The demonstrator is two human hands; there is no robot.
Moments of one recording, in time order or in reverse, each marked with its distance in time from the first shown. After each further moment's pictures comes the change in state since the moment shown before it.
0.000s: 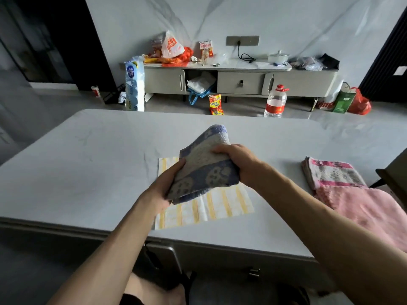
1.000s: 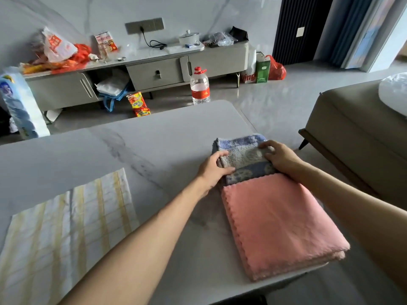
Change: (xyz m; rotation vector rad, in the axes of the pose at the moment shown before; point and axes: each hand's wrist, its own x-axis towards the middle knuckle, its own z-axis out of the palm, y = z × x) left_hand 0.228 -0.100 0.368 0.865 -0.224 0.421; right_hand 0.073 0.125 -0.424 -0.621 0.524 -0.015
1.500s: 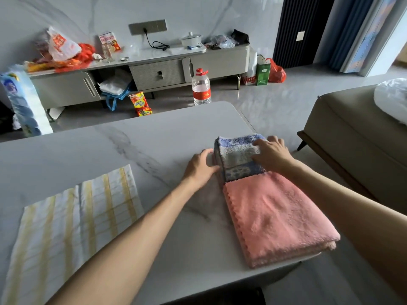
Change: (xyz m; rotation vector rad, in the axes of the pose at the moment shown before) left_hand -0.024 0.005 -0.031 0.296 0.084 0.018; right_hand -0.018 -0.040 0.005 -0.479 -0.022 -0.009
